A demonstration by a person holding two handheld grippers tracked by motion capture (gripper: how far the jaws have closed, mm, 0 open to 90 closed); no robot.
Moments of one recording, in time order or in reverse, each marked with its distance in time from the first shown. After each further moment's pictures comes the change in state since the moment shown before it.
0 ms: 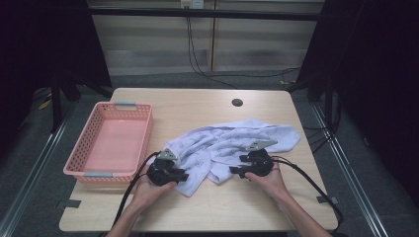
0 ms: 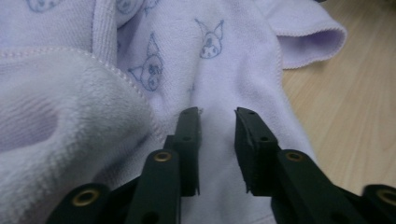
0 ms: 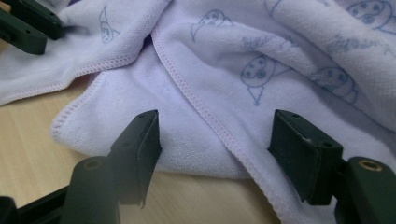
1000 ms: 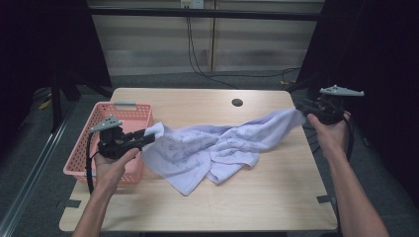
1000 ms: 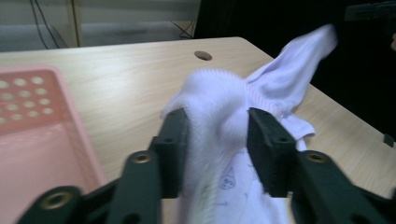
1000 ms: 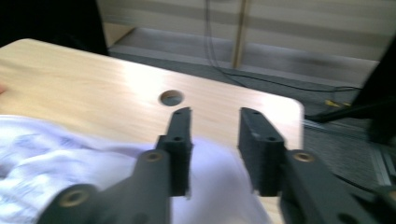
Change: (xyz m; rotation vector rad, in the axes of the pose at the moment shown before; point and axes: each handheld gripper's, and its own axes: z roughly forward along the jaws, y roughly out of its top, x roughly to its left) left arm 0.026 0.033 -0.138 -0.454 0.173 -0.138; right arm -0.122 0.075 -0.168 -0.296 -0.451 0.169
